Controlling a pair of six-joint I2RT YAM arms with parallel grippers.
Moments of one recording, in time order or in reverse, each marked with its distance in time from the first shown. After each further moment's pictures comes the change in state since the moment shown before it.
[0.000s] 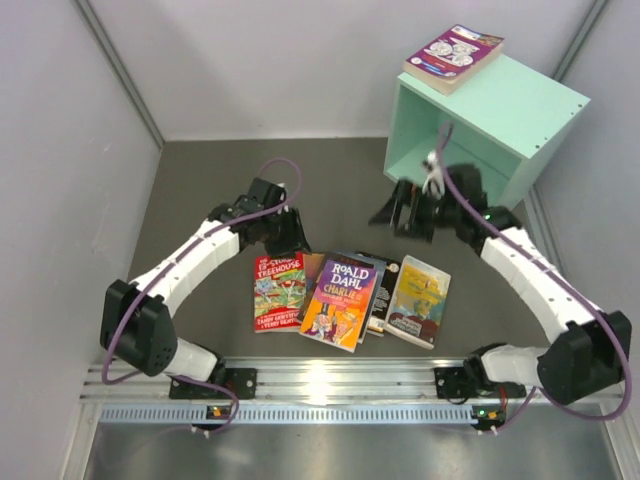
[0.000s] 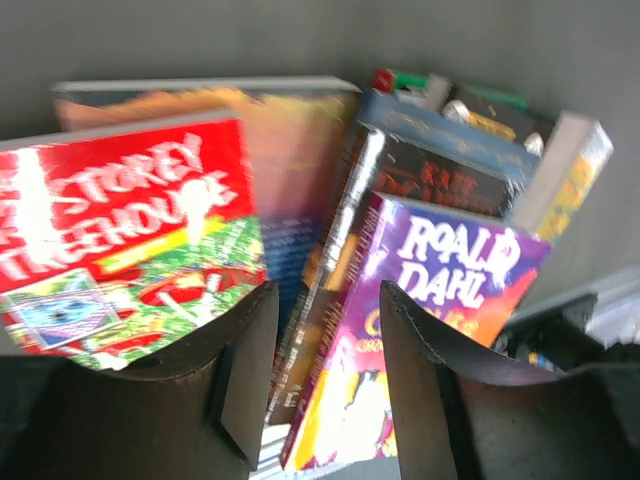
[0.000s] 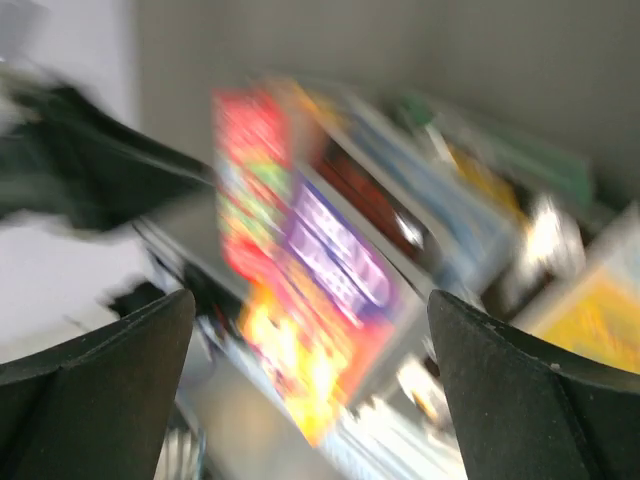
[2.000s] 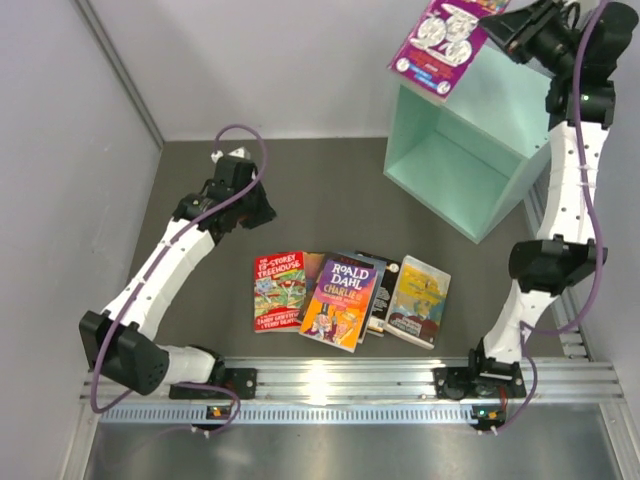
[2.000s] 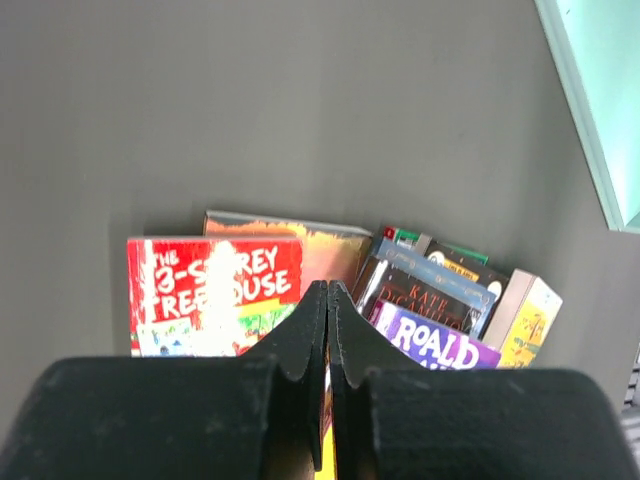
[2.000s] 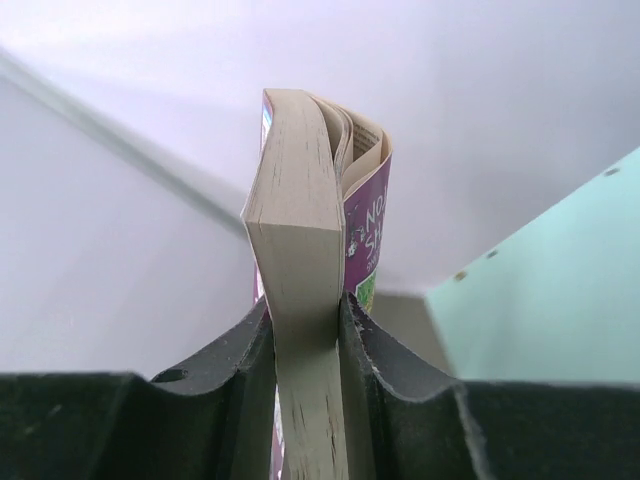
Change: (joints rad) left arm 0.087 -0.101 0.172 -0.035 -0.249 0.000; right arm -0.468 0.649 1.274 0.083 -0.210 0.184
